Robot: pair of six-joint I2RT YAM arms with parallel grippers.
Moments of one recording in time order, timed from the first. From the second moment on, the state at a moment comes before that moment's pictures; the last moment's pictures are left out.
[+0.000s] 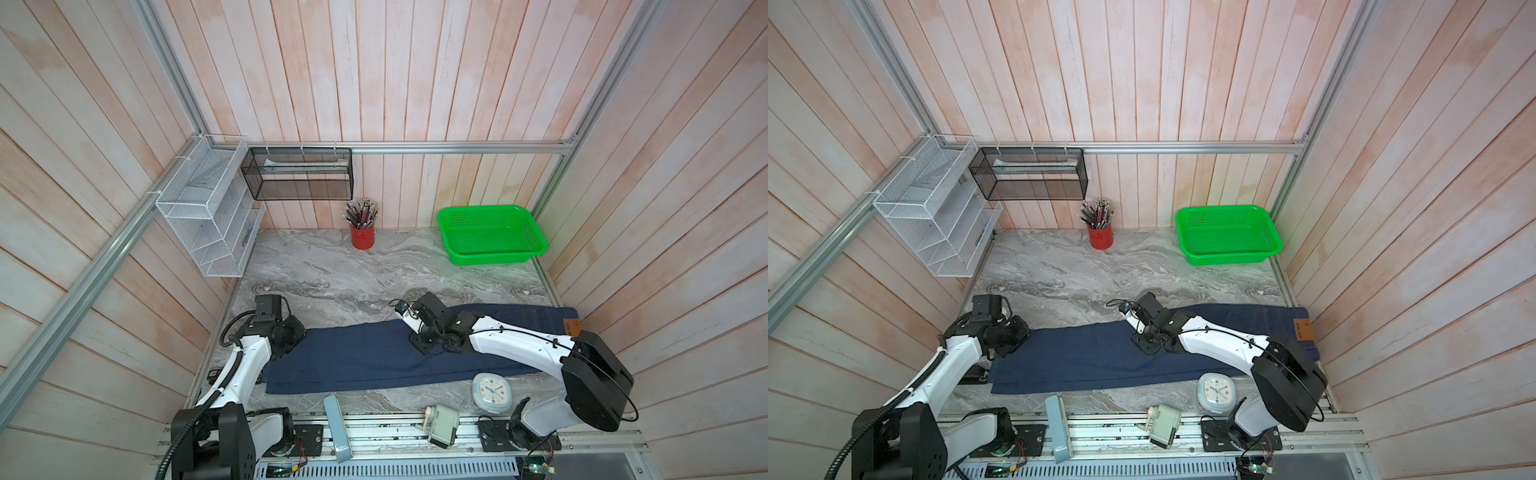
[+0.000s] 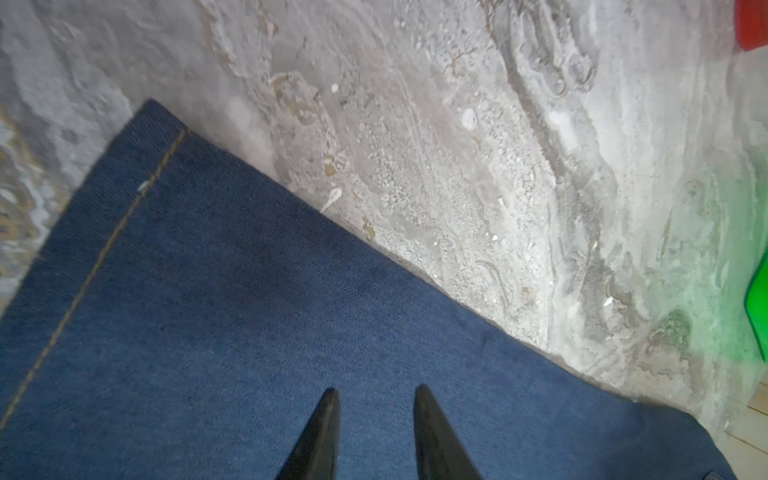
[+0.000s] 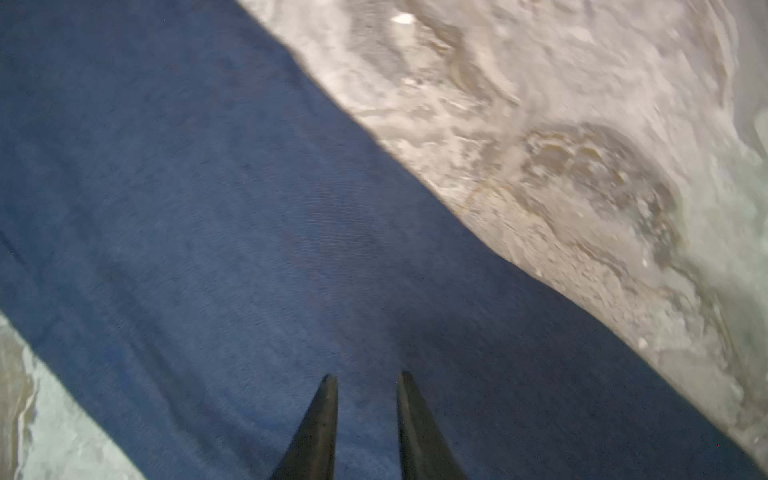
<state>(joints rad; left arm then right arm) 0.08 1.16 0.63 -0.59 0.20 -0.66 0.81 1.50 0.90 -0.42 0.03 0.00</state>
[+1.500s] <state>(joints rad) 0.19 1.84 1.18 -0.49 0.00 -0.46 0.40 1.75 0.91 -0.14 -0.08 0.57</state>
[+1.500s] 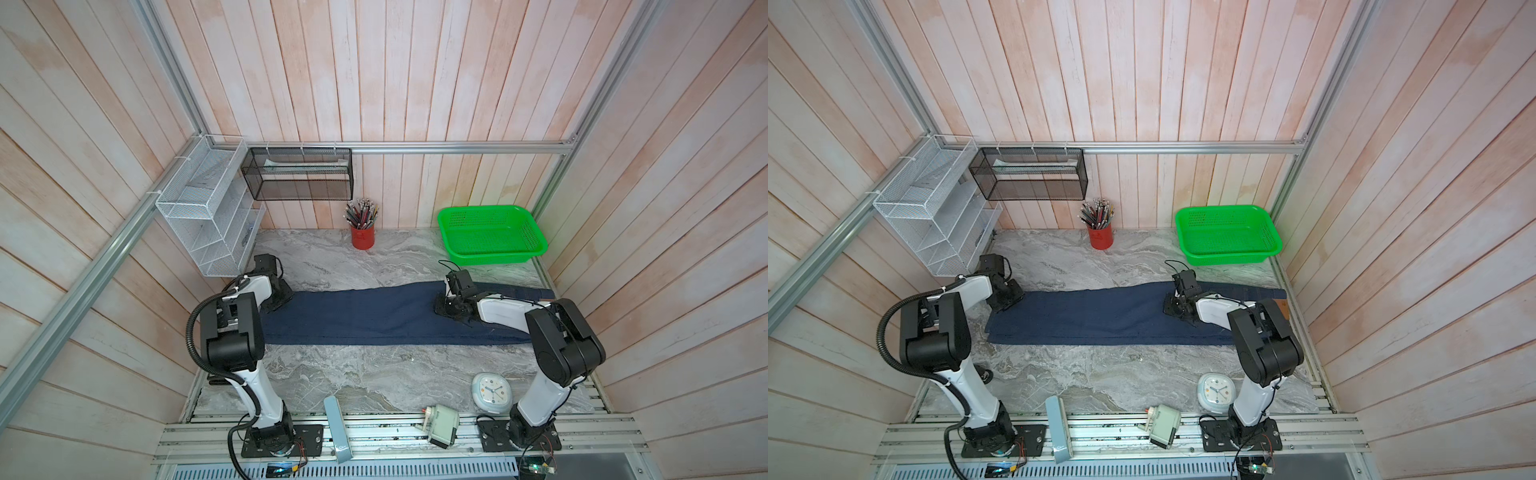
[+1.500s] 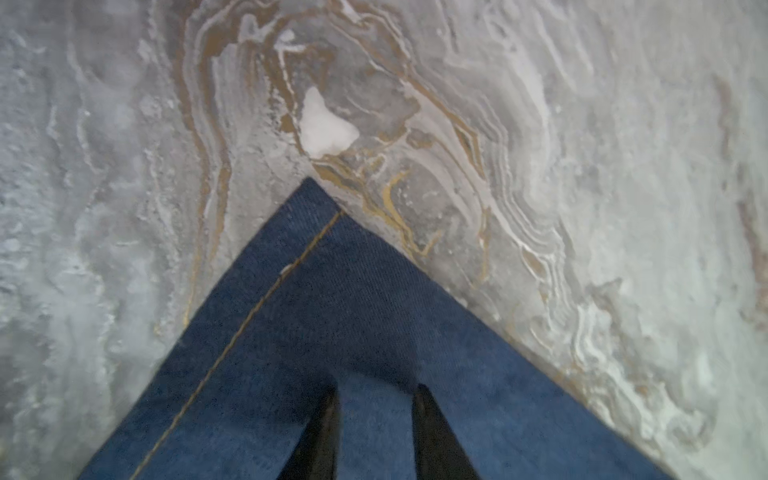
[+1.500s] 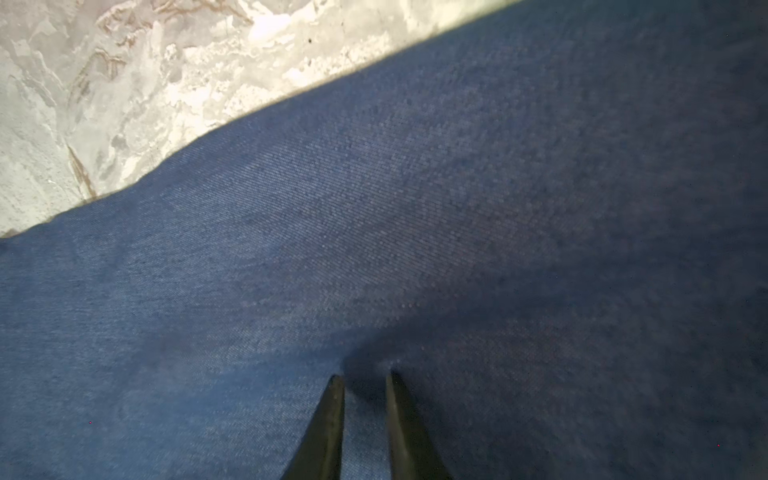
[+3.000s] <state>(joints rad) 0.49 1.74 1.05 -0.64 0.32 -0.13 0.52 1.70 0.89 -0.22 -0.15 0.55</state>
